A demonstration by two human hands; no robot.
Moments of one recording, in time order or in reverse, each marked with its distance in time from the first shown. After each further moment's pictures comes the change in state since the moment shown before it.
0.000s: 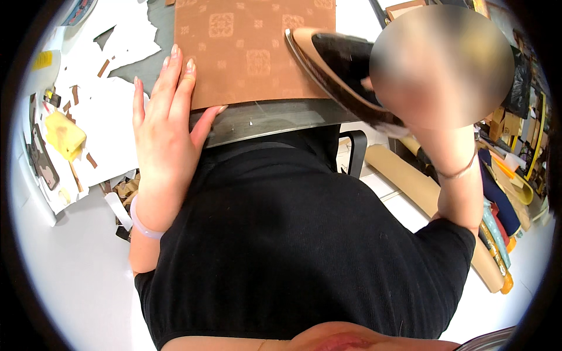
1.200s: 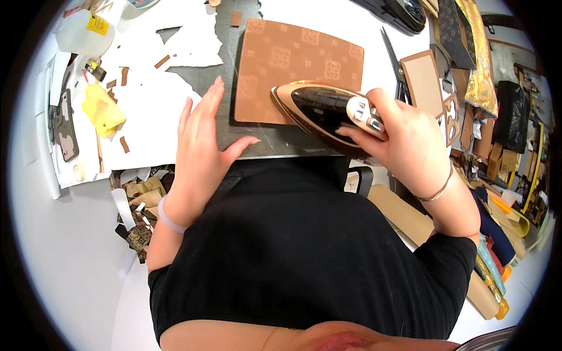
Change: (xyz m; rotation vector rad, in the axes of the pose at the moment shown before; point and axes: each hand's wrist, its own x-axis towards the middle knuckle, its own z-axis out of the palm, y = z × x) left_hand -0.030 -0.019 -0.006 -0.317 0.153 -0.097; right_hand 0.030 -0.068 -0.015 0.078 -0.057 -0.205
